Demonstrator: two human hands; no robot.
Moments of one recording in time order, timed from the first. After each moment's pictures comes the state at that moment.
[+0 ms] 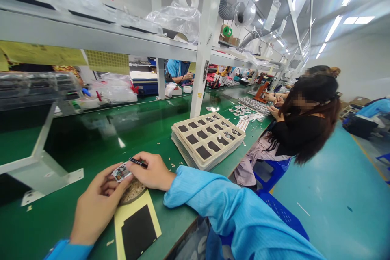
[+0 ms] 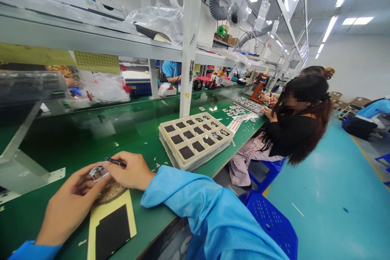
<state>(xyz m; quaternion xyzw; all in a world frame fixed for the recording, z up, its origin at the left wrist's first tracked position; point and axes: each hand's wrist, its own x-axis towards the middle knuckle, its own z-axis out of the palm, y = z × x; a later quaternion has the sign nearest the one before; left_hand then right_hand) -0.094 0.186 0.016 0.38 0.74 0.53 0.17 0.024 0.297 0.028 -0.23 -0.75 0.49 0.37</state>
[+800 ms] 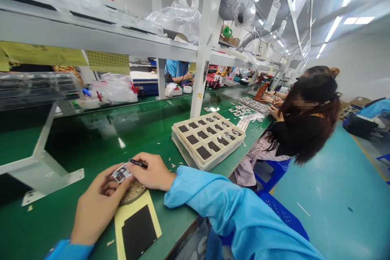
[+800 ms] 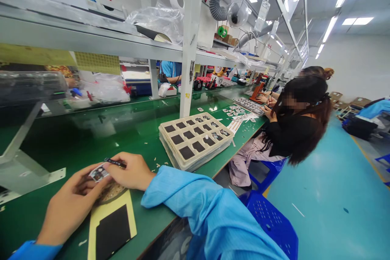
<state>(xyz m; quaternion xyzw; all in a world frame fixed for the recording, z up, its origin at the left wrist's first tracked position) -0.087 0.185 0.029 0.38 0.75 0.51 0.16 0.024 0.296 0.029 -0.23 -0.75 0.49 0.37</state>
